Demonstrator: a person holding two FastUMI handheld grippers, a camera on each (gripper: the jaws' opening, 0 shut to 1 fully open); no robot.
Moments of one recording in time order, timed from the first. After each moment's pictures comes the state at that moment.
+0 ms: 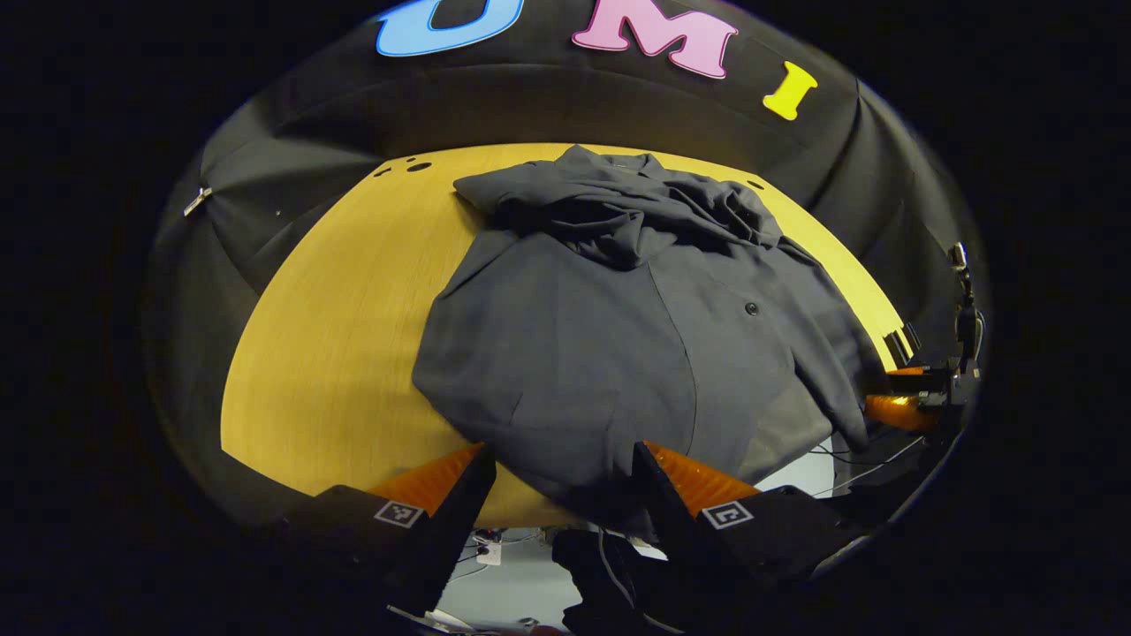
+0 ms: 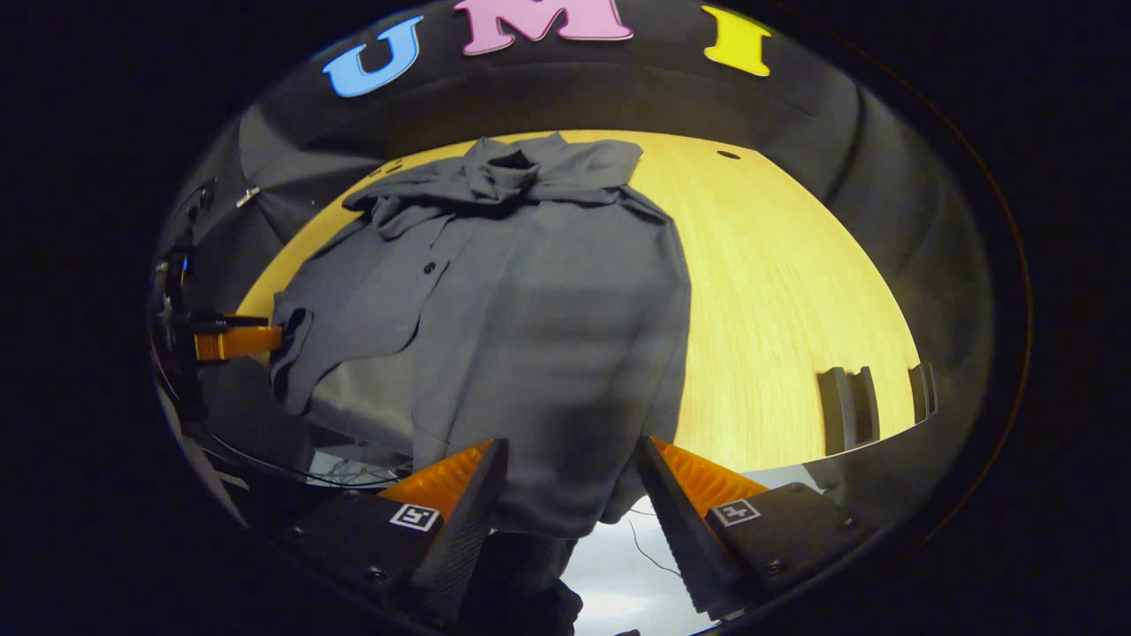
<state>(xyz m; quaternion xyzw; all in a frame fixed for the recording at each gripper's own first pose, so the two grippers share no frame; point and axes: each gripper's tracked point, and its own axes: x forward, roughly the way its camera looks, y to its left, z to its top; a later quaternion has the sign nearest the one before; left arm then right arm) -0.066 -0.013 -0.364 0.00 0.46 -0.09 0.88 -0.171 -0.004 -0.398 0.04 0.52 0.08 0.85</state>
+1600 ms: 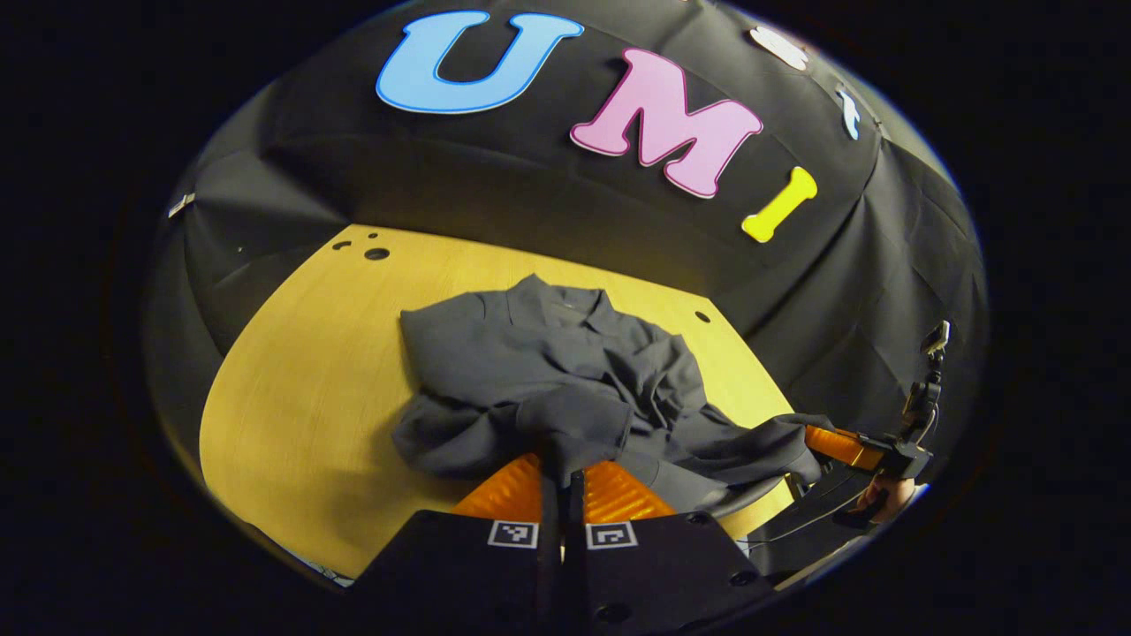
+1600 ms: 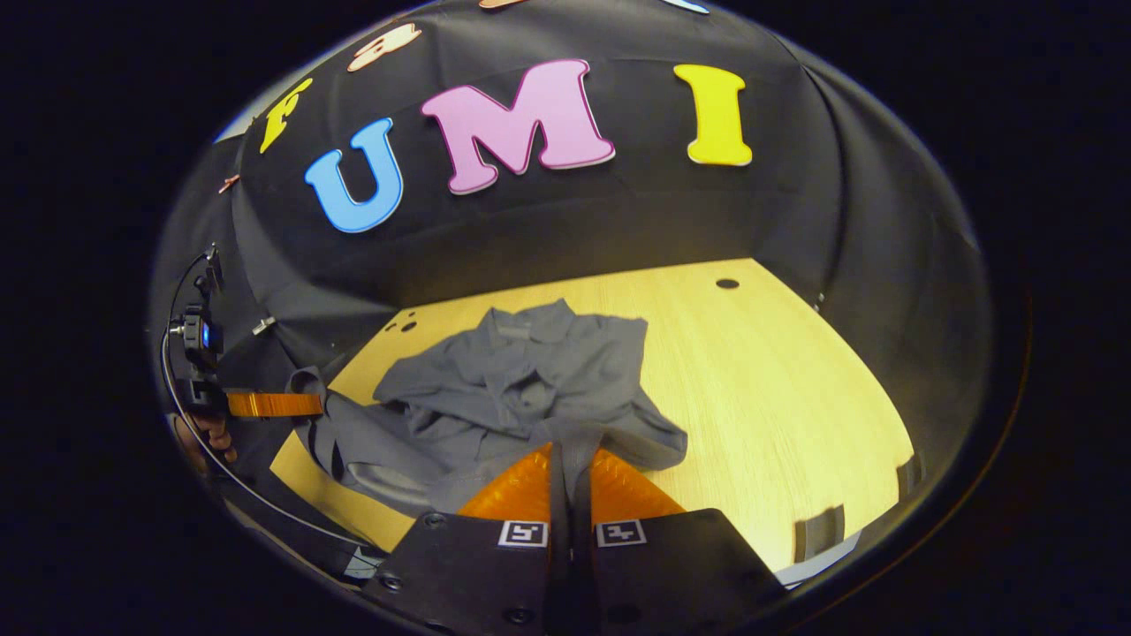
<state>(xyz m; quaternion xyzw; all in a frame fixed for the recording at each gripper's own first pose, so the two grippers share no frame) 0.066 -0.060 -0.210 -0.14 0.33 -0.15 0.92 0.002 -0.012 -0.237 0.15 0.30 0.07 0.94</state>
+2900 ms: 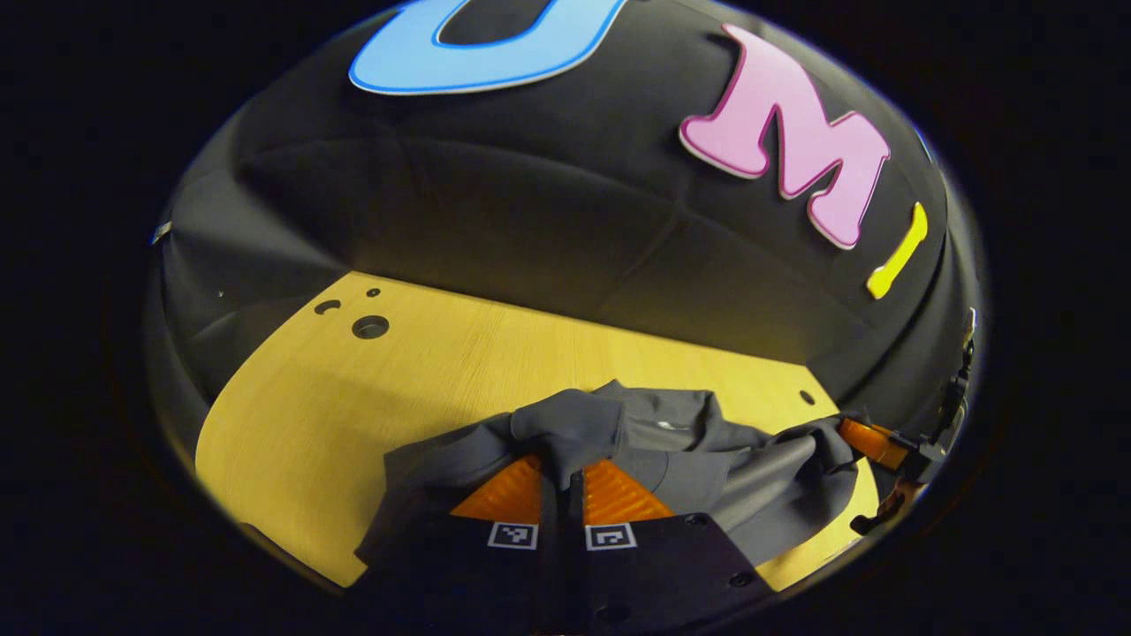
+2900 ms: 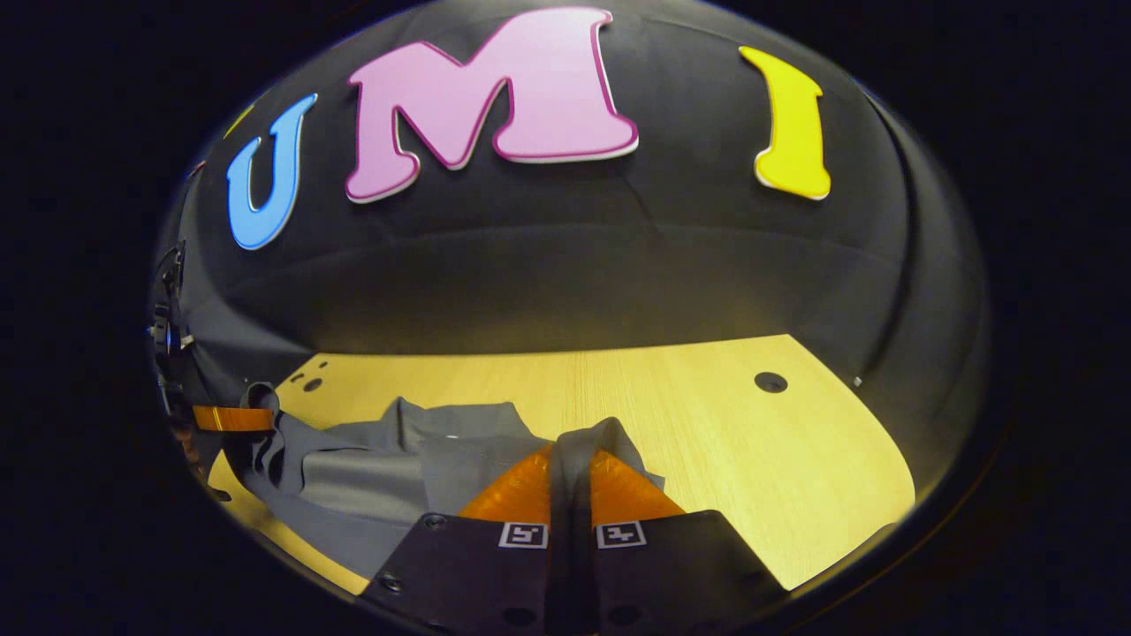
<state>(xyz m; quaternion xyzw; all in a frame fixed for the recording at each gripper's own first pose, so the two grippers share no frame) 0.333 -0.029 -0.281 -0.11 0.30 -0.05 0.94 0.290 -0.014 -0.340 0.10 0.27 0.02 0.96</state>
